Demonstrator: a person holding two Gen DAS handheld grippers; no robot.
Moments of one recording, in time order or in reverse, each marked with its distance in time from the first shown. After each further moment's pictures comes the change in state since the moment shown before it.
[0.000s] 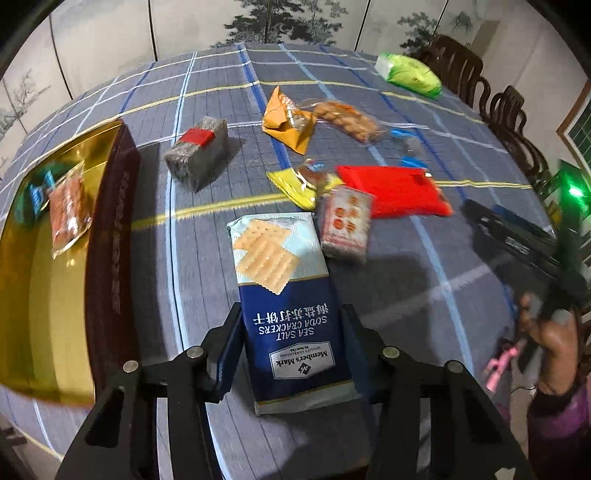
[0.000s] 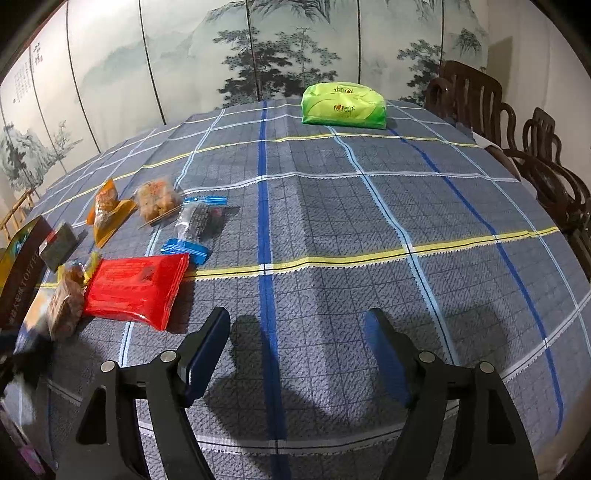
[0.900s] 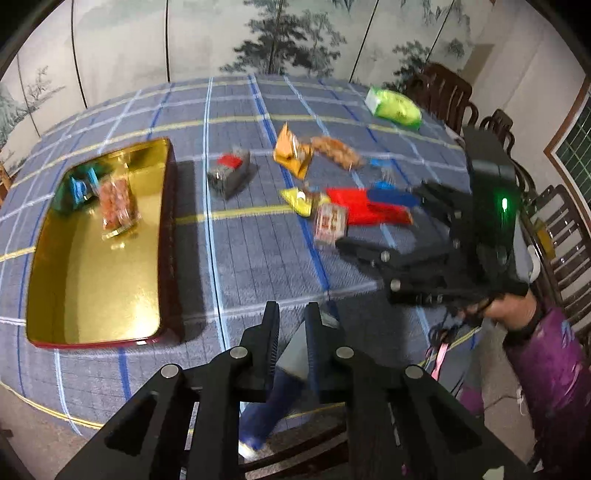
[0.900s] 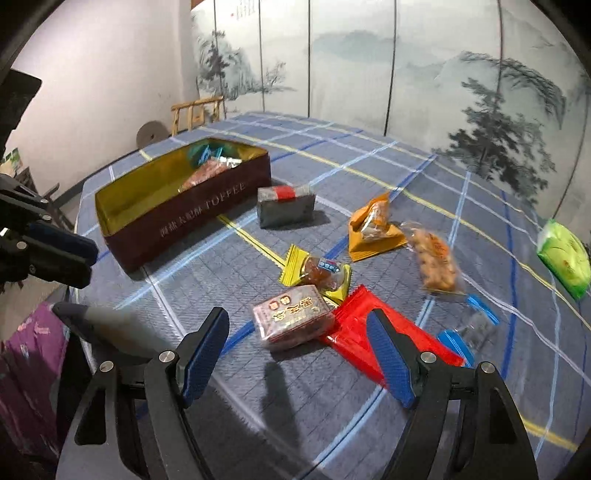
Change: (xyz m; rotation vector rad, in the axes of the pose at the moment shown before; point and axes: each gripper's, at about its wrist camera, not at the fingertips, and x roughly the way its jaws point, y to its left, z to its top) left arm -0.066 0.013 -0.024 -0.029 -0.059 -0.044; right arm -0.023 0.160 0.000 -0.662 -0.051 0.523
